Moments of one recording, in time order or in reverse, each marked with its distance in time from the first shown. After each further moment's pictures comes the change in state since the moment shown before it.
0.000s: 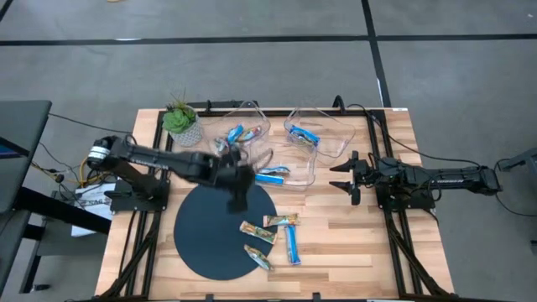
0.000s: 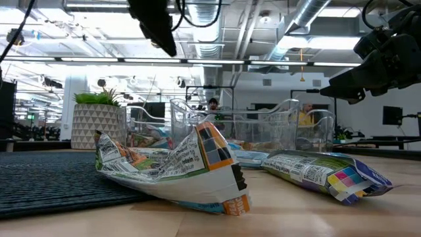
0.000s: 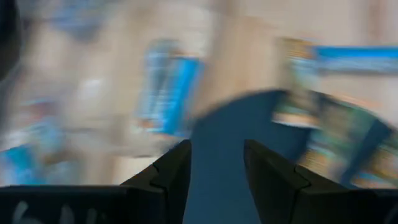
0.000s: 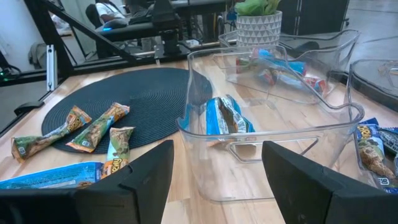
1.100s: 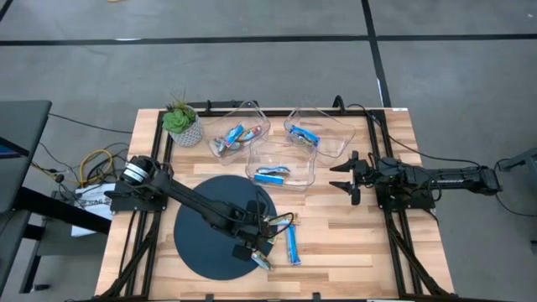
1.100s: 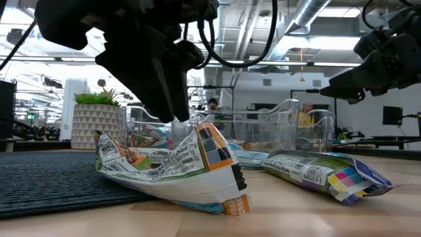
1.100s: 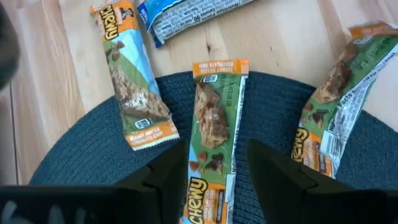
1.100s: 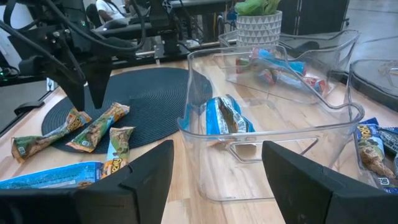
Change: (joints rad) left arm -0.263 0.378 0.002 0.280 0.088 0.135; right arm 0.000 0.000 0.000 0.000 0.000 0.000
